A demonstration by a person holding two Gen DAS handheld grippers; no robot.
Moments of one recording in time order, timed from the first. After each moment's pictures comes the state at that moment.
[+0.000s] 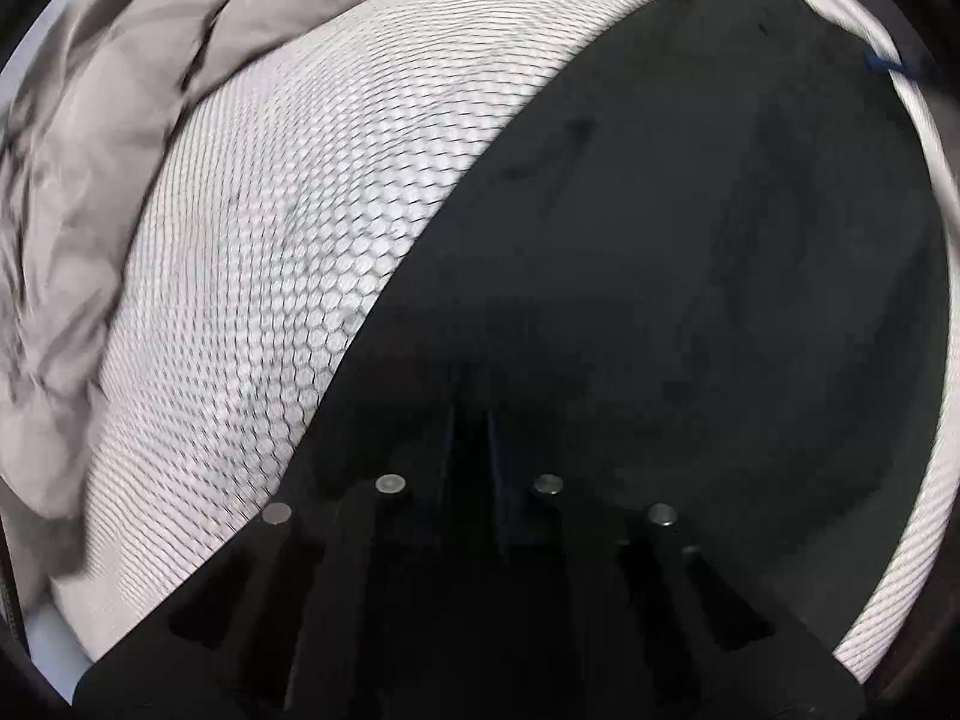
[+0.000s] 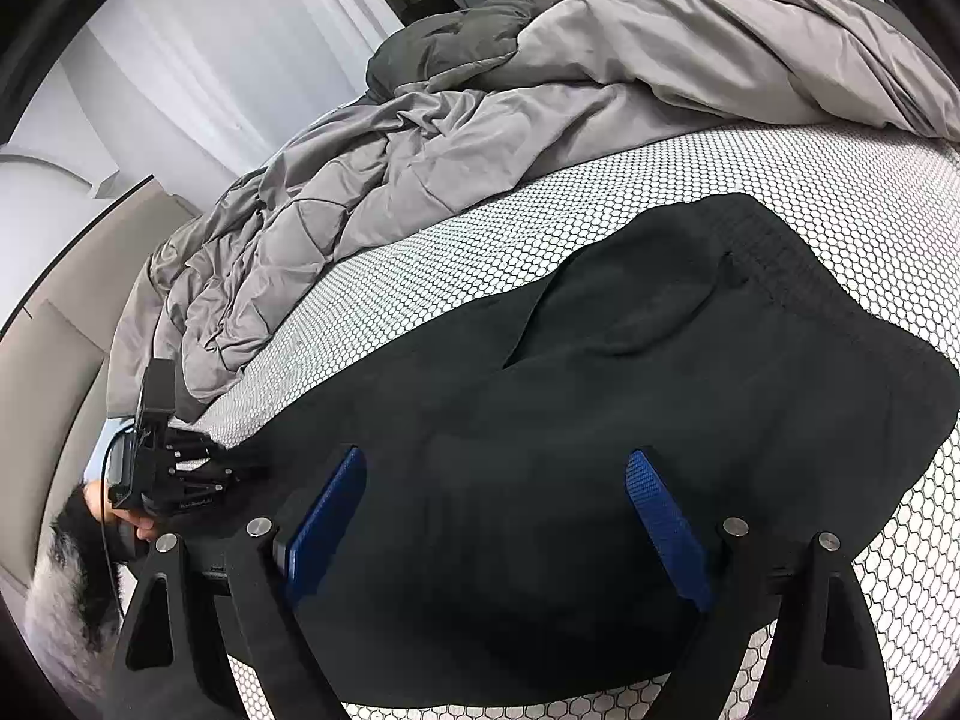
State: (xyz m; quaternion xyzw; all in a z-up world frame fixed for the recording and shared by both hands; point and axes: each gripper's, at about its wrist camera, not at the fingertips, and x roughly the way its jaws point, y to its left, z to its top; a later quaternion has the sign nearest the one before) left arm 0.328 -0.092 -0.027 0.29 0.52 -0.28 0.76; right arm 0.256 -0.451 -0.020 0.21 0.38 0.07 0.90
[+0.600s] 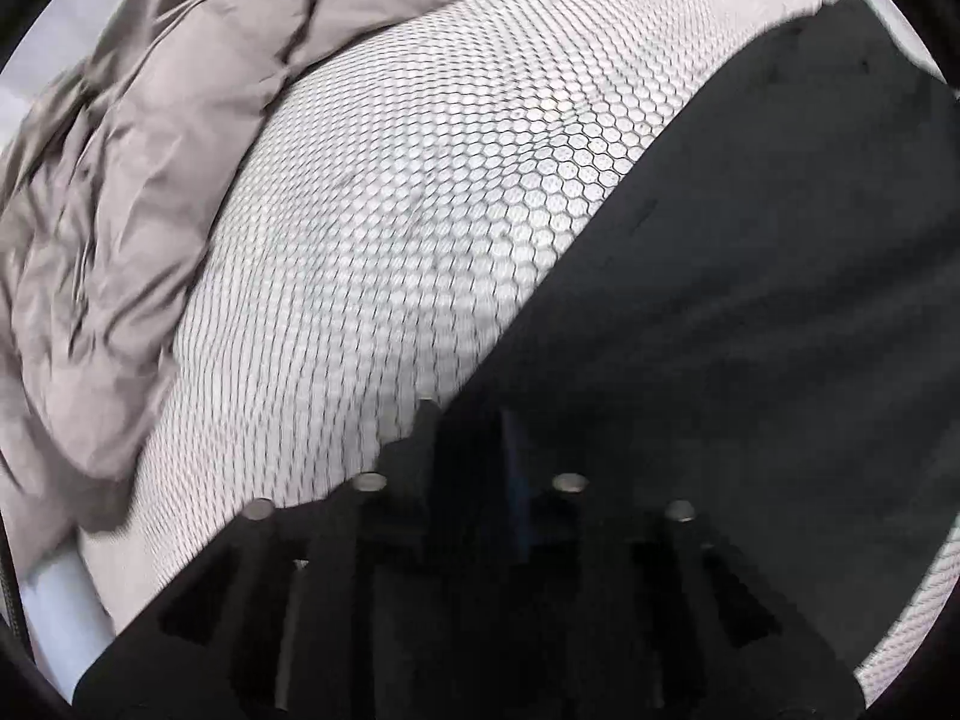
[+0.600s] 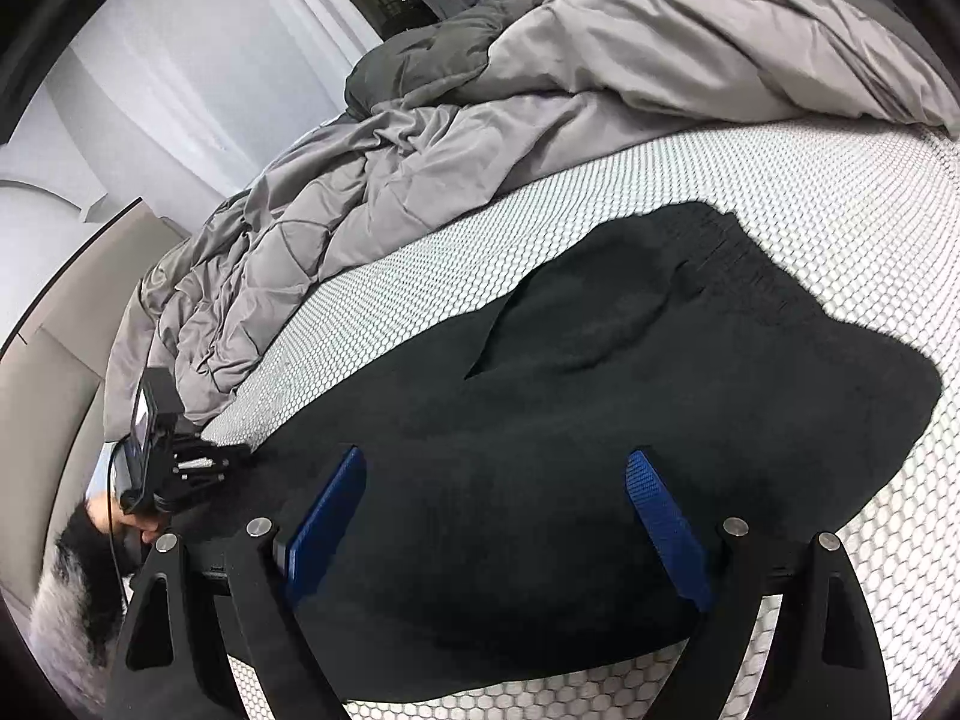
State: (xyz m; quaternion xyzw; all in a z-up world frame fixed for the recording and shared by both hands) left arm 0.346 -0.069 -0.014 0.25 0.52 -0.17 0.80; right arm 0.245 -0.465 -0.017 0.23 0.37 0.05 0.90
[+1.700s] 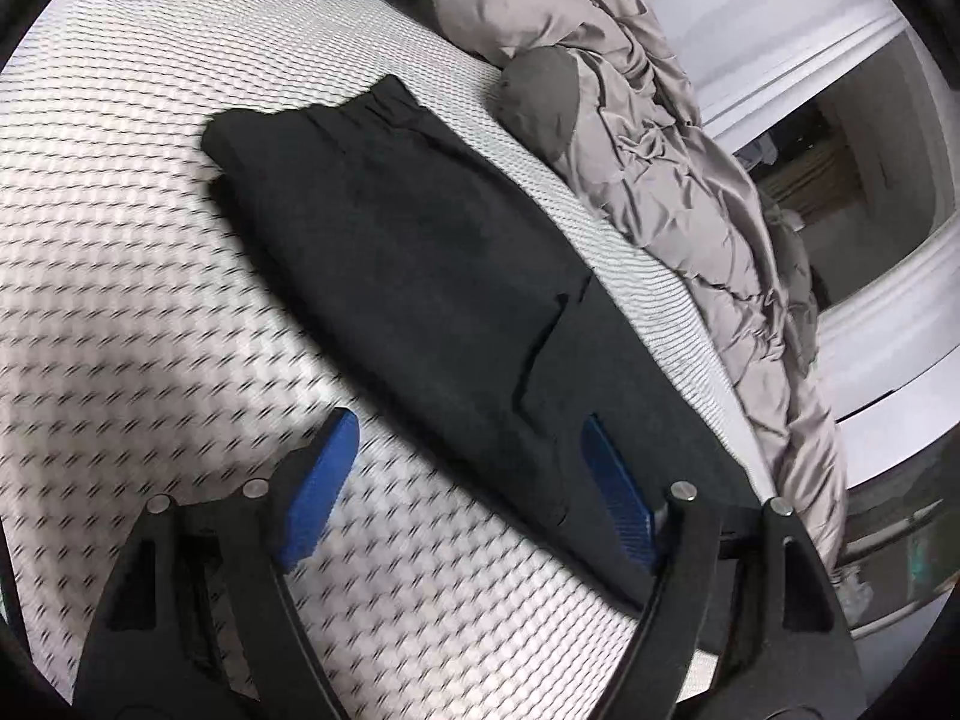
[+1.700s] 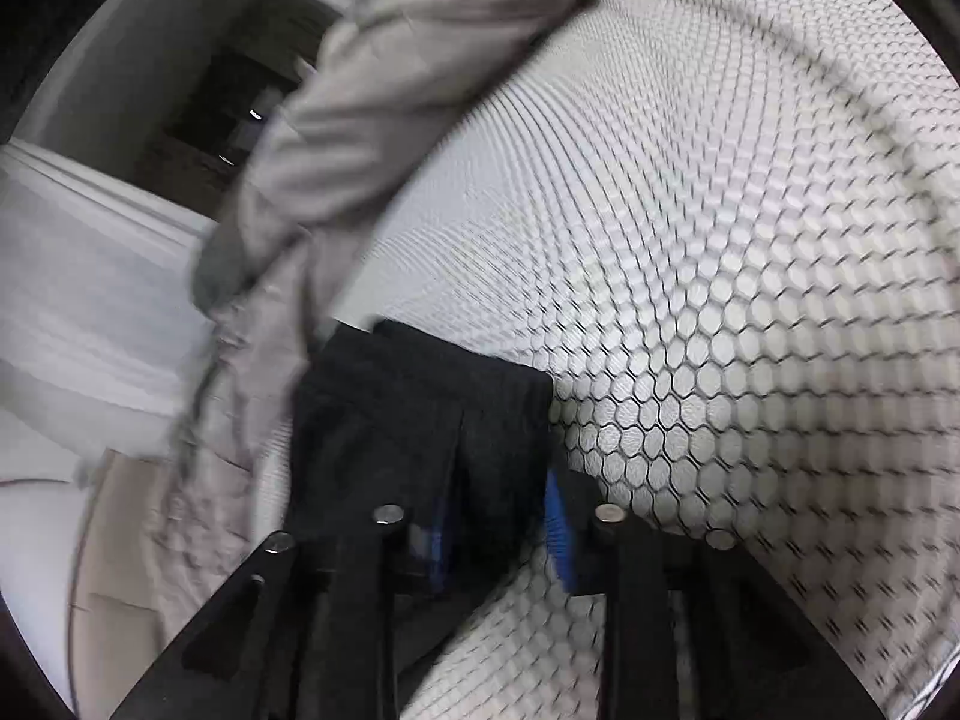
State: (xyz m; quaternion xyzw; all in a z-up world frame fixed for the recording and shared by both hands) left arm 0.097 0.238 -0.058 -0.42 0.35 0.08 0.84; right arm 0.174 -0.650 -0.074 0.47 0.30 -0.07 0.83
